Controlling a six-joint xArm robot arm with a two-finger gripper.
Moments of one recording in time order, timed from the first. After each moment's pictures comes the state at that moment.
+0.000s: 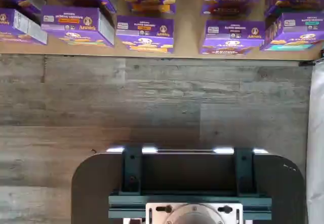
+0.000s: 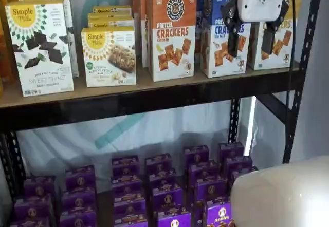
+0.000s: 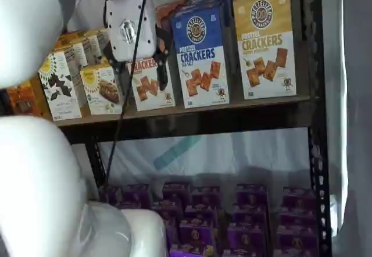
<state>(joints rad) 0.01 -0.84 -1.15 0.04 2.00 0.03</state>
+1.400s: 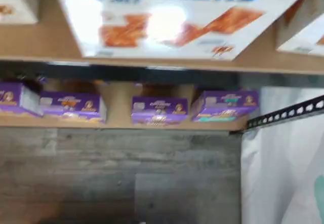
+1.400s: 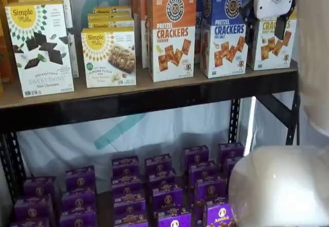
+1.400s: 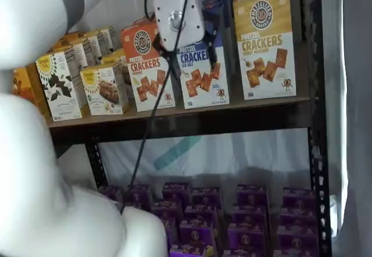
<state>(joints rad) -0.29 -0.75 -1.12 -0.05 1.67 -0.28</state>
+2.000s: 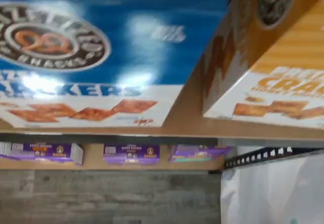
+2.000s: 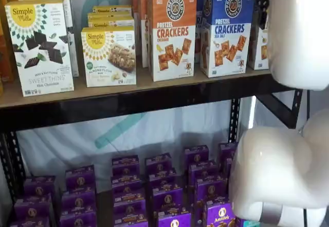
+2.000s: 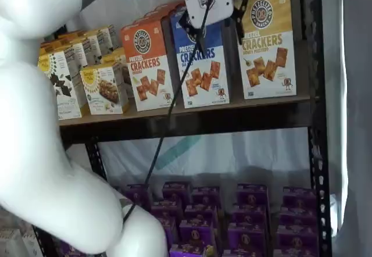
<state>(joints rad) -0.50 -0.60 -1.25 0.03 1.56 -0.47</state>
